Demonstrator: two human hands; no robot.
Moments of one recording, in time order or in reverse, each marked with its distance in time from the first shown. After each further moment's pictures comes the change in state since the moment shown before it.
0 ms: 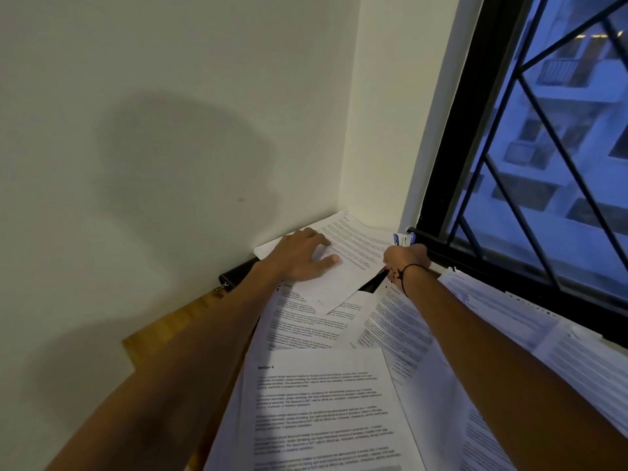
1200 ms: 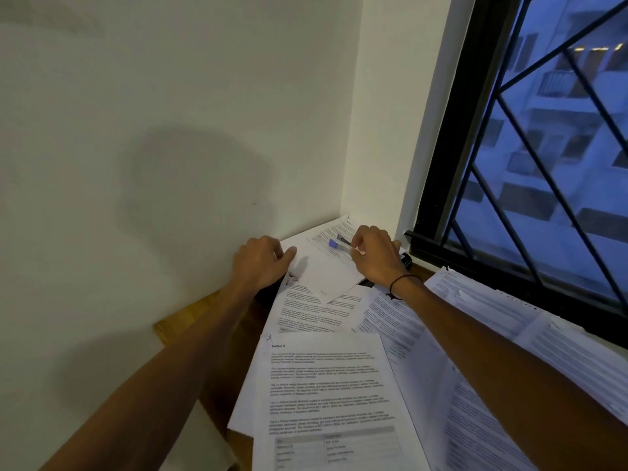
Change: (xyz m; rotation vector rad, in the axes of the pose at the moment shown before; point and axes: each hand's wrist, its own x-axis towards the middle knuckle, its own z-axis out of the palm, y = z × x) left_hand -0.095 -0.013 -0.040 -0.086 0.370 -0.400; right_hand -0.102 -0.027 -0.017 -0.715 -0.230 -0.966
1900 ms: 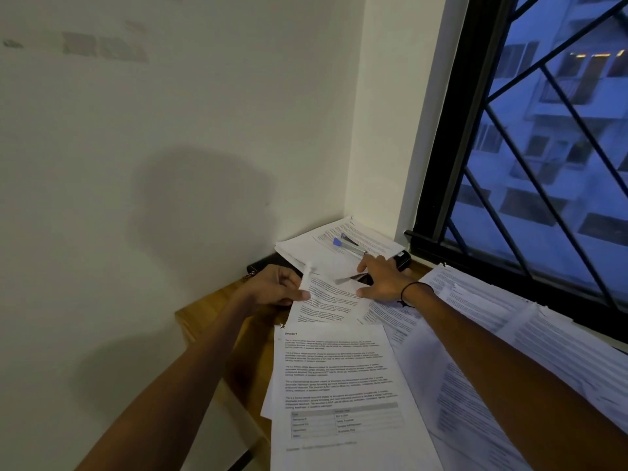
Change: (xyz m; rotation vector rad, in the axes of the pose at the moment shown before) left_hand -0.061 -0.004 -0.023 -0.745 -0.701 -0.162; right_hand -0.050 0.006 -0.016 -0.101 -0.506 0.097
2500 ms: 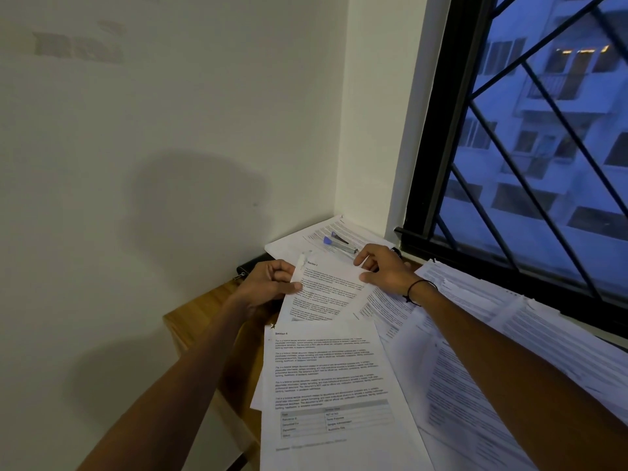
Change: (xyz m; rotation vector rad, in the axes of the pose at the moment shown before) left_hand 0.002 -0.002 0.012 -0.272 0.058 0.133; right_hand 0.001 0.030 -0.004 0.413 0.169 -0.081
